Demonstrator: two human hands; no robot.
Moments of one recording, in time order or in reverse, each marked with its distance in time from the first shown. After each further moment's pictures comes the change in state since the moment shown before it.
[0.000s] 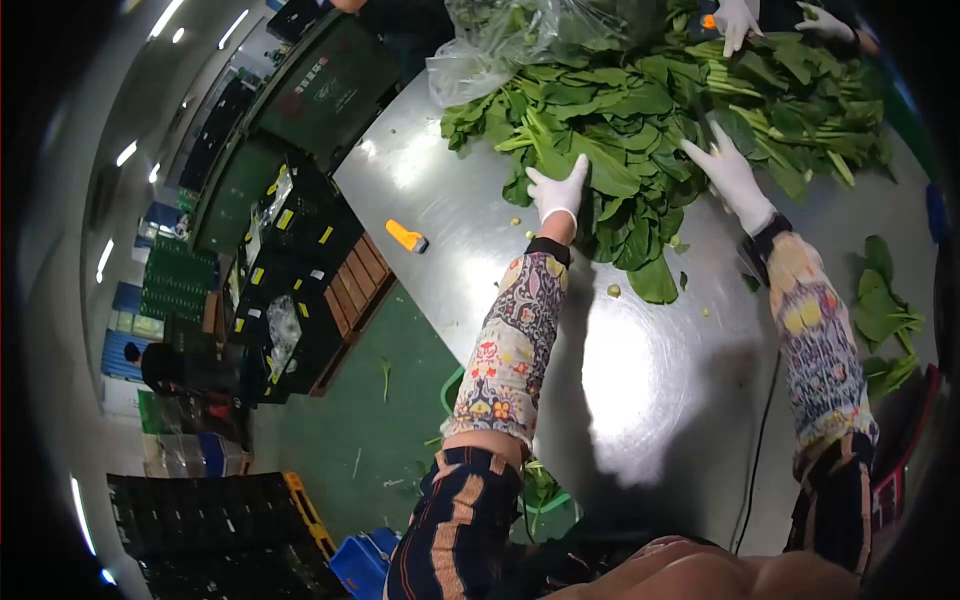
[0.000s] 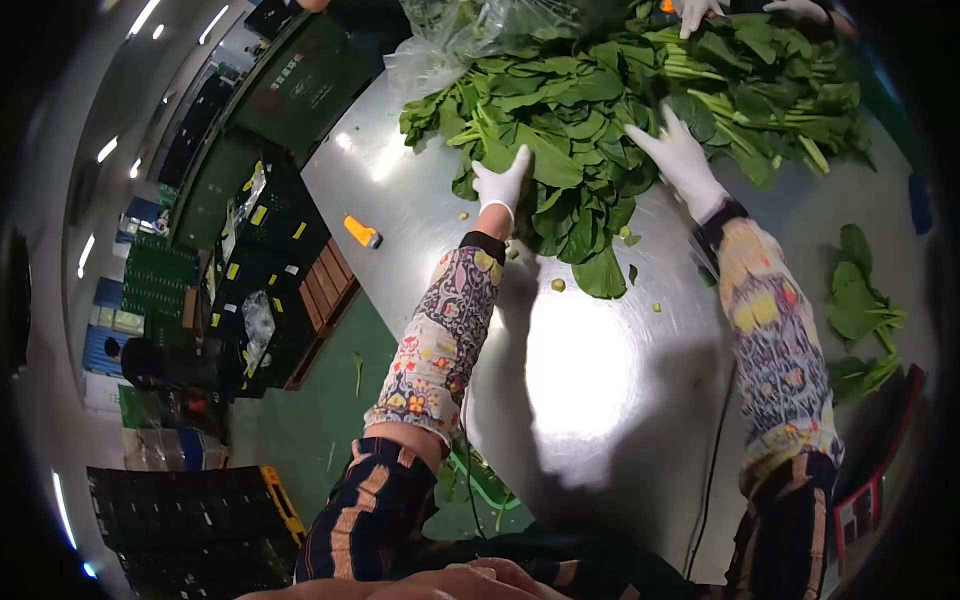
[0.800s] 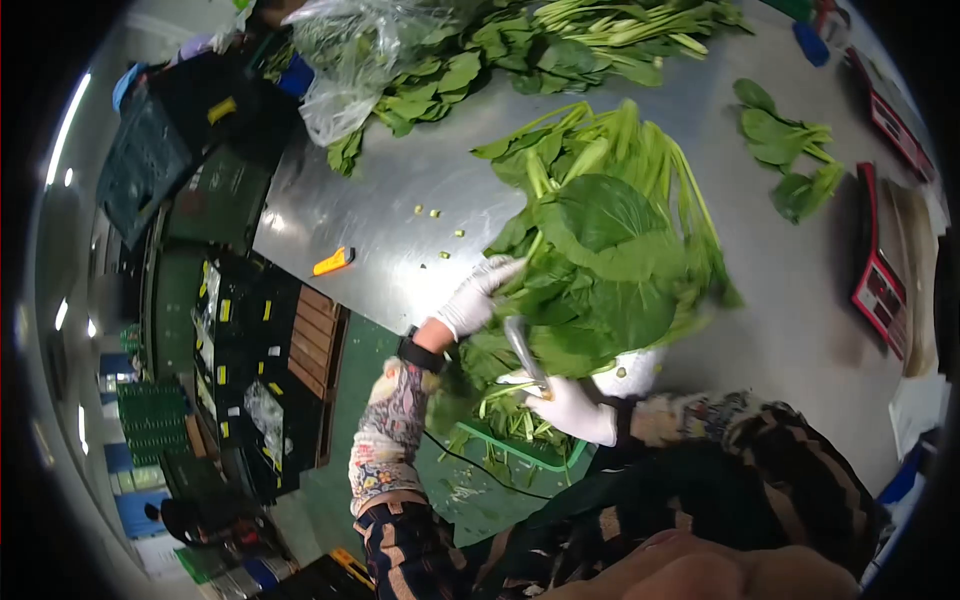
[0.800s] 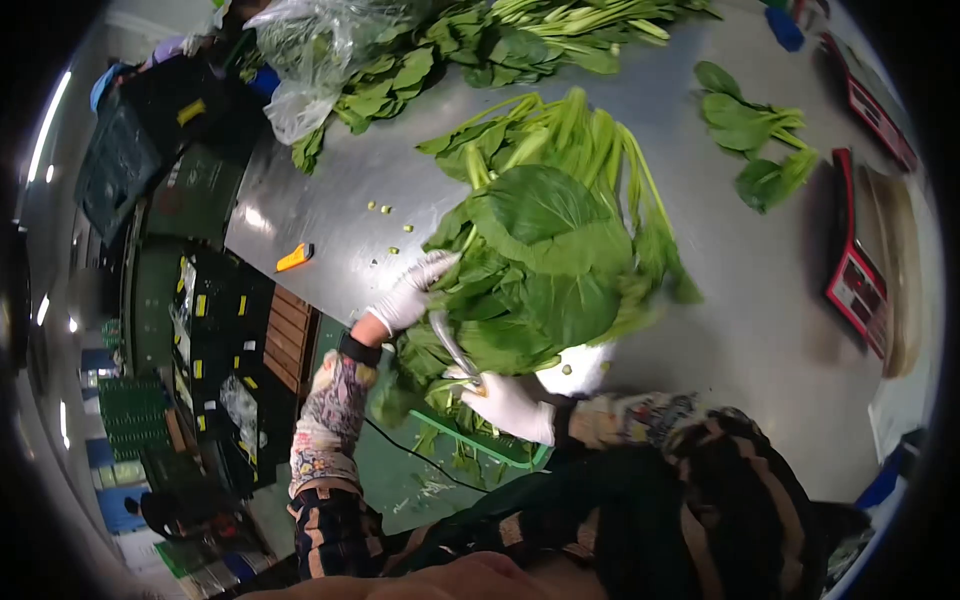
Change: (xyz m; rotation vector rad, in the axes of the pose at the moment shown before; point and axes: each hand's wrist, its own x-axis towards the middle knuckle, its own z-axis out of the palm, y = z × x) left_hand -0.130 -0.076 -0.150 0.477 -1.186 0.880; right_hand -0.432 -0.132 0.088 0.790 -0.267 0.077
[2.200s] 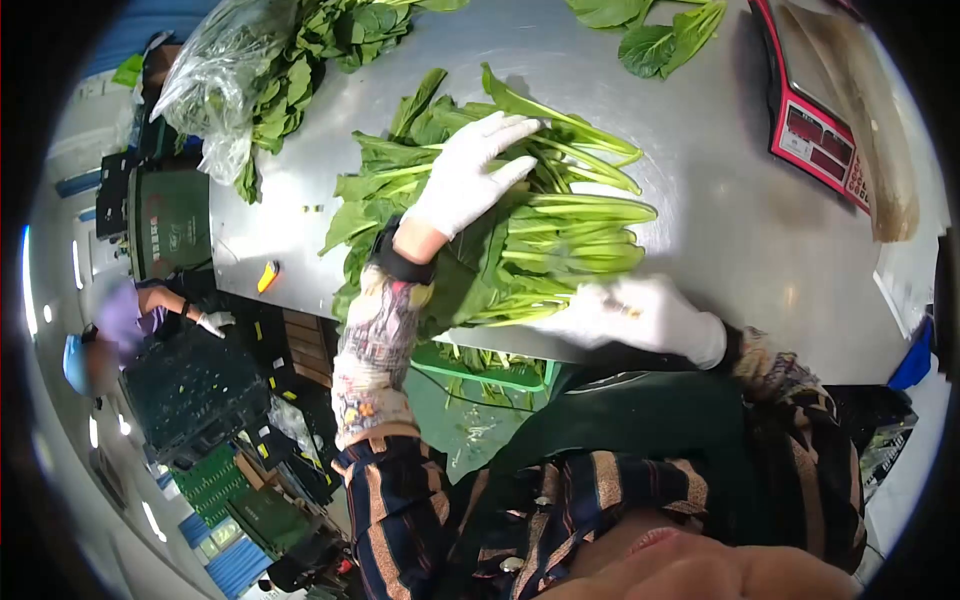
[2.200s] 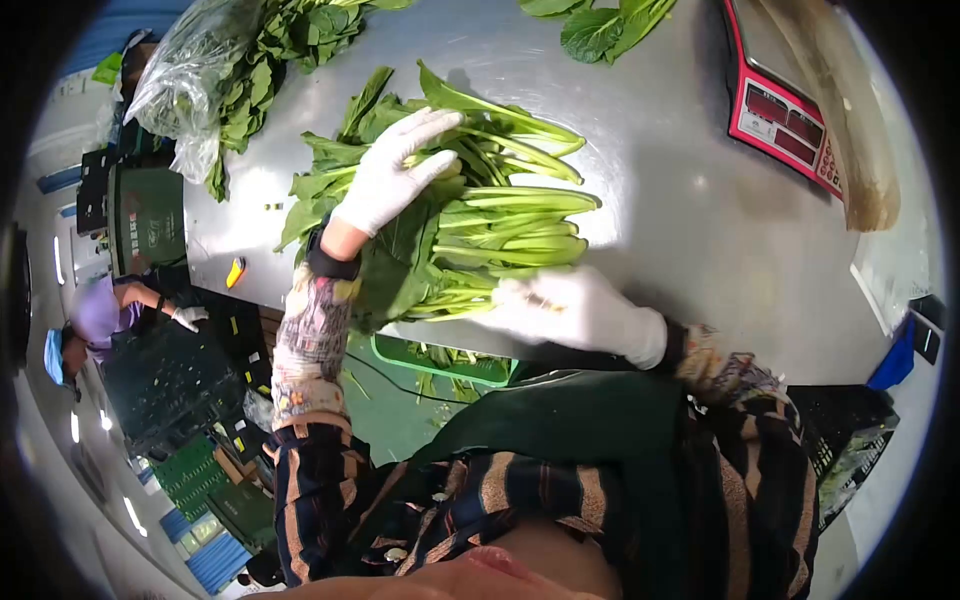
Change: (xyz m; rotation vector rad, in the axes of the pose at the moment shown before) left_hand 0.157 0.211 0.083 0.256 0.138 0.464; right_hand -0.126 -0.154 -0.246 -0.298 0.025 0.037
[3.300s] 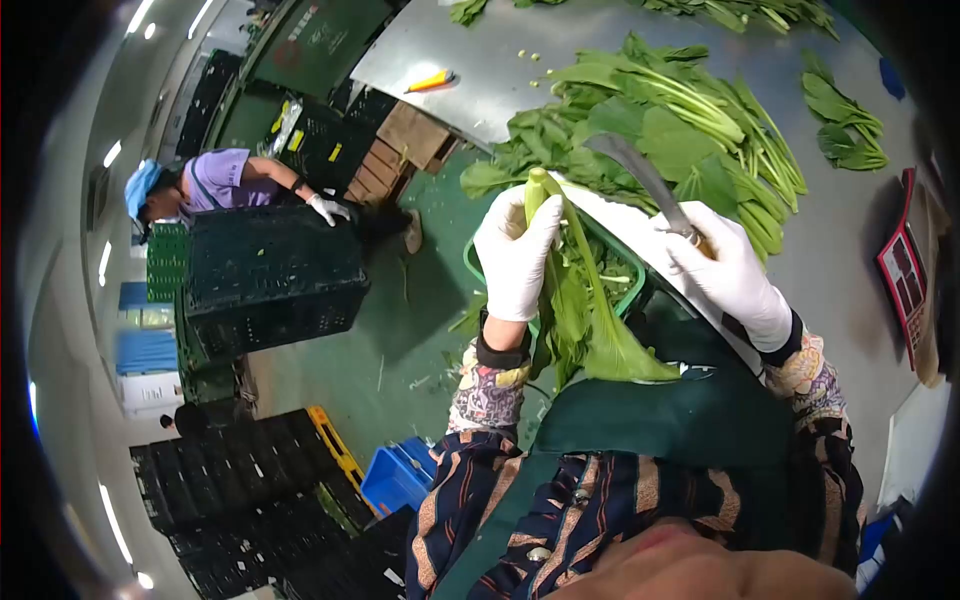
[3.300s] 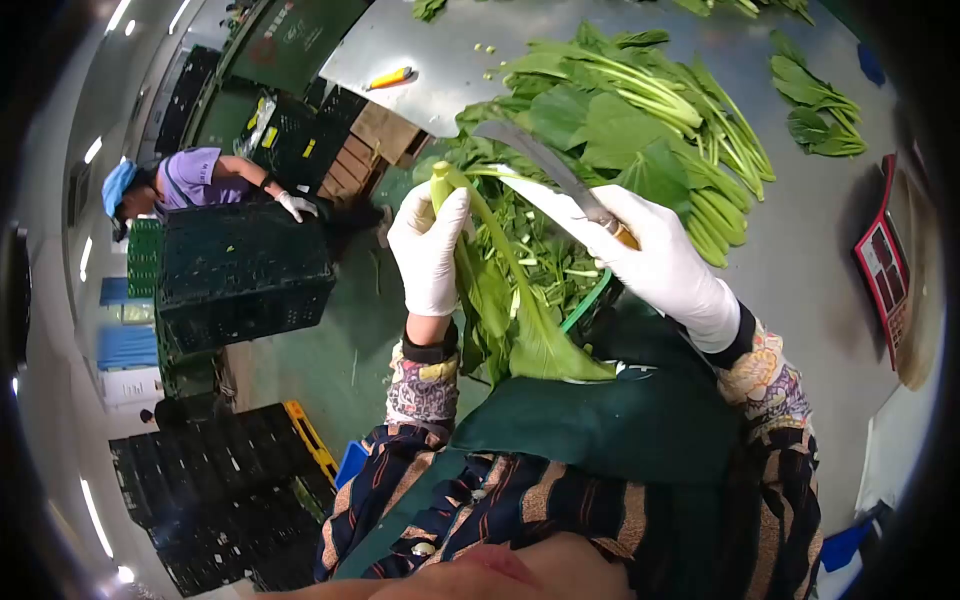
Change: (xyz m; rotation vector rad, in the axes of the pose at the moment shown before) left_hand -0.282 0.199 -0.038 -0.719 1.191 -0.738; right_hand 0.015 -0.118 0.114 -0.024 -0.342 0.023
